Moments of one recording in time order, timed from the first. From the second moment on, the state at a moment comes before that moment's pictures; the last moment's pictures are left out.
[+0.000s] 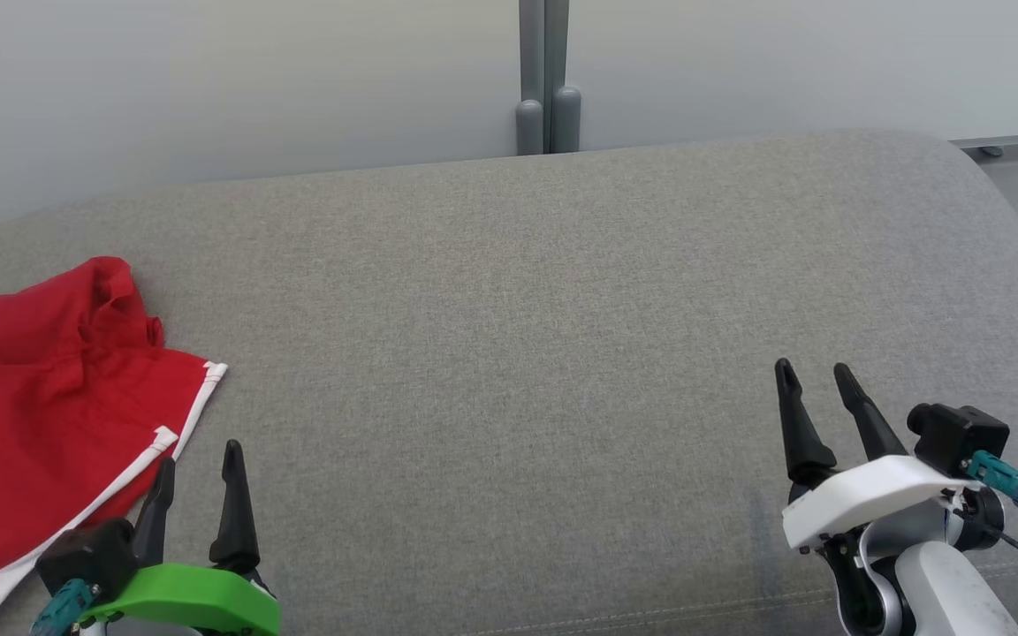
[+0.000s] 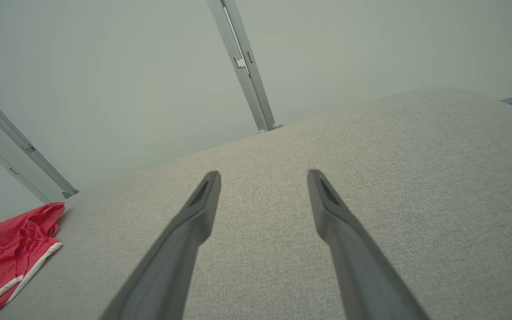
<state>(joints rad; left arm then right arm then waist) 0.08 0.04 -0.06 0.09 -0.47 0.05 -0.16 -0.01 -0.09 0.19 0.17 0.46 -0.04 -0.16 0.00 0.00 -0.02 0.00</state>
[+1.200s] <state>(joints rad) 0.10 0.04 -0.11 0.07 -0.18 0.08 -0.25 -0.01 -0.10 0.28 0.13 0.10 -0.07 -0.25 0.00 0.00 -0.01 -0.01</state>
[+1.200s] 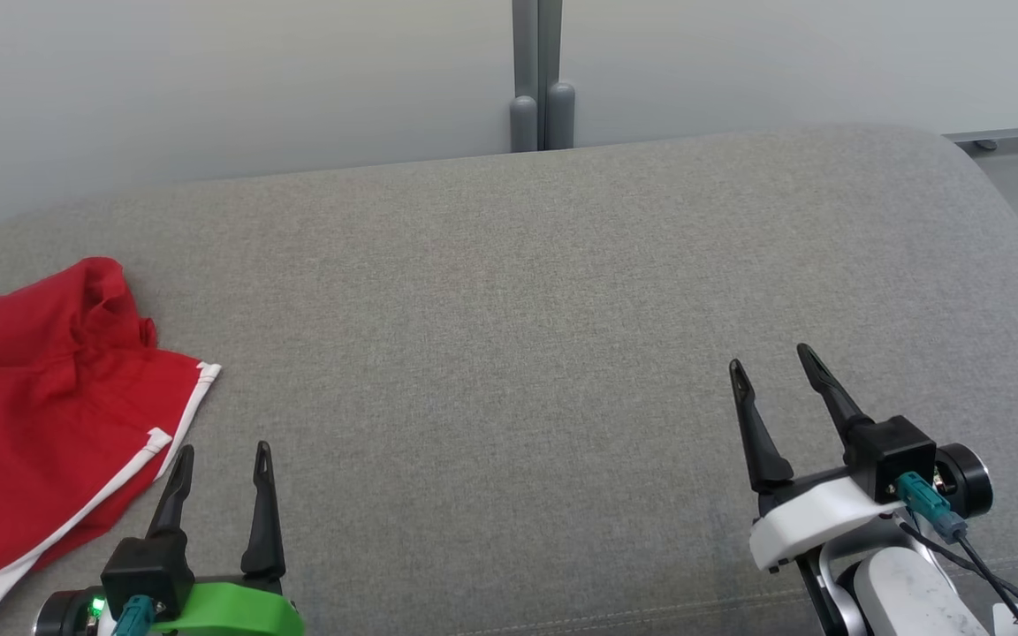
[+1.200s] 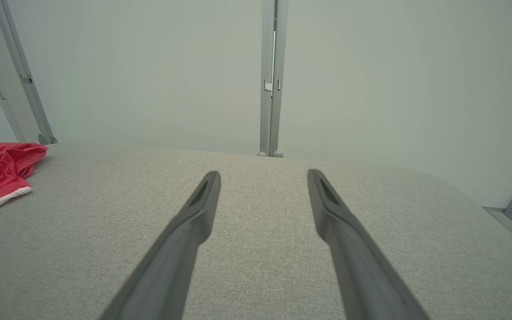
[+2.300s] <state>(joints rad) 0.09 0.04 -0.14 0.09 -0.18 0.08 -0.25 -0.01 -0.10 0.24 0.15 0.11 -0.06 -0.25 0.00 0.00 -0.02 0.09</state>
